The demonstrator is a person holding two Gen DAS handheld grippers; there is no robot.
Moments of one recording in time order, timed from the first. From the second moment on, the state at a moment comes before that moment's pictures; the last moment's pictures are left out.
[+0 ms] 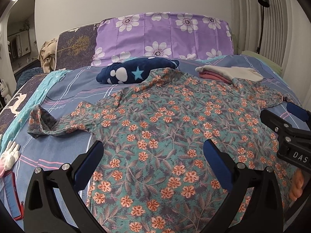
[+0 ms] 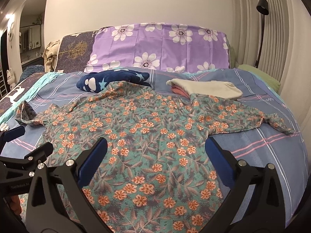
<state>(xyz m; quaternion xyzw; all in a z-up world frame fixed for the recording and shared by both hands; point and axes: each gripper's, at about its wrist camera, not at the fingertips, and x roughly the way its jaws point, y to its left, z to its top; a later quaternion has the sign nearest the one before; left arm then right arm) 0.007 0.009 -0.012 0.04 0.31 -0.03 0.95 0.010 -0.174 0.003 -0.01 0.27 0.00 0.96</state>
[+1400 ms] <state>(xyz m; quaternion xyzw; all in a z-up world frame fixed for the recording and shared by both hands) 0.038 0.100 -0.013 -0.02 0.31 -0.05 0.95 0.093 -0.129 -0.010 -0.02 0.38 -0.09 0.92</state>
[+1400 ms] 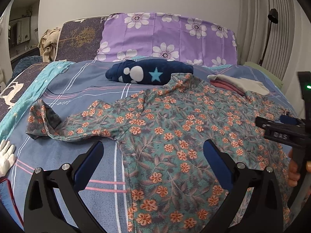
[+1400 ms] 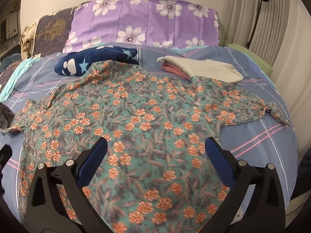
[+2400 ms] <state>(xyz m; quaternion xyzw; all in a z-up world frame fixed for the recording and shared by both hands) 0.072 0.251 -0.021 -0.19 0.32 0.17 0.91 0.090 -0.108 -0.012 -0.04 0.35 -0.02 0.94</state>
